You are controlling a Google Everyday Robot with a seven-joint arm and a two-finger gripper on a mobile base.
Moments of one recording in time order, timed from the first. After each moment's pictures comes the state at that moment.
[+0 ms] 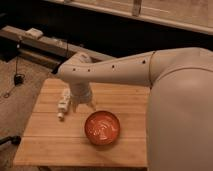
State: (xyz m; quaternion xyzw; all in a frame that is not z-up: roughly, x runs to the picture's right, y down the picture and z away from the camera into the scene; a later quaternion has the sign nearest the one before) arm -0.104 0.103 0.702 -0.26 0.23 0.64 0.68
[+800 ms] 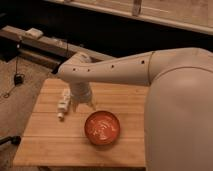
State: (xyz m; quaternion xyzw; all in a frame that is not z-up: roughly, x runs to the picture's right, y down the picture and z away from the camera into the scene) arm -0.113 0.101 0.712 -0.27 0.23 0.63 0.69
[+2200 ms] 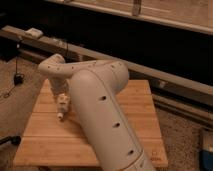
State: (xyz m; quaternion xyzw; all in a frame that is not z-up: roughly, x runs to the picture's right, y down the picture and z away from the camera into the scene) arm -0.252 0.070 0.881 -0.29 0.21 0.58 0.73
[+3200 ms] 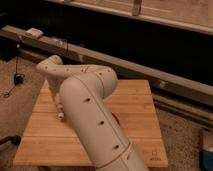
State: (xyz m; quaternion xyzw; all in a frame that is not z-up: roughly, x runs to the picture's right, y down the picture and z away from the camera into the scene) arm -0.280 0.063 0.926 -0.29 0.21 0.58 0.73
